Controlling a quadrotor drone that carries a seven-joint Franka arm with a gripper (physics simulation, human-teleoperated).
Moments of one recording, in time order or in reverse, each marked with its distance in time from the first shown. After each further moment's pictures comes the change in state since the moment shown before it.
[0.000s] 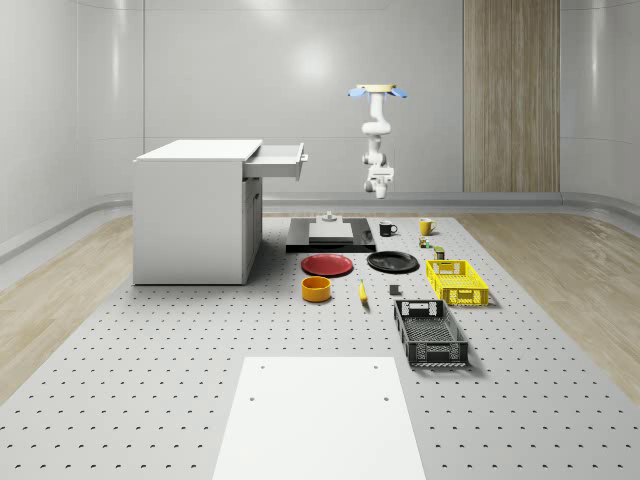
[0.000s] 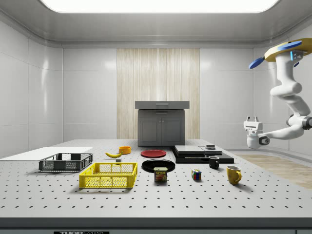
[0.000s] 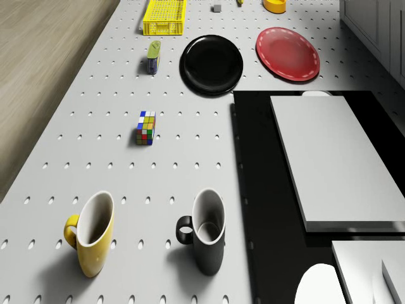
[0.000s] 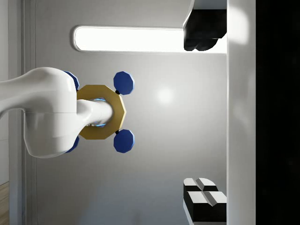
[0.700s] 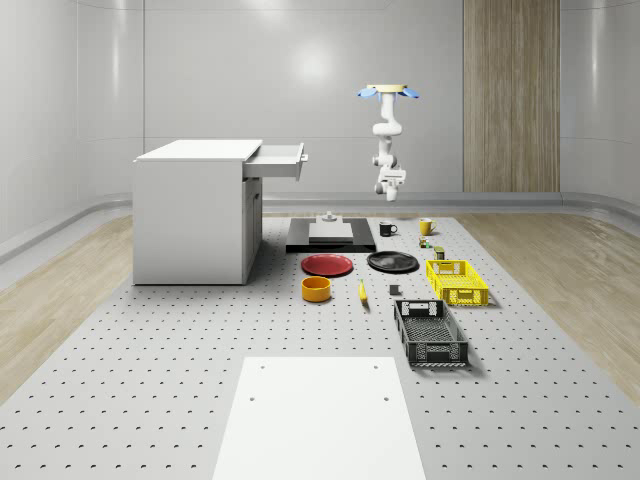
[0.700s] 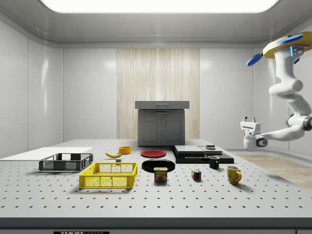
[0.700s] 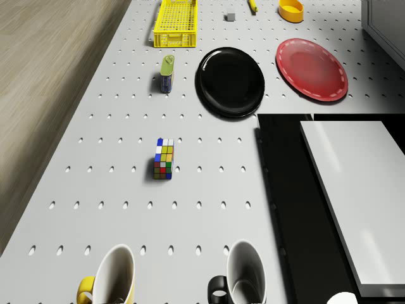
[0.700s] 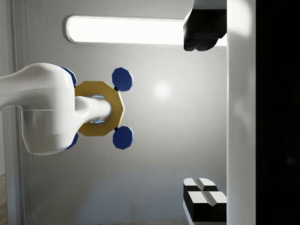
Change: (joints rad) arm -0.007 -0.007 0.021 -0.008 -0.030 0.011 0.004
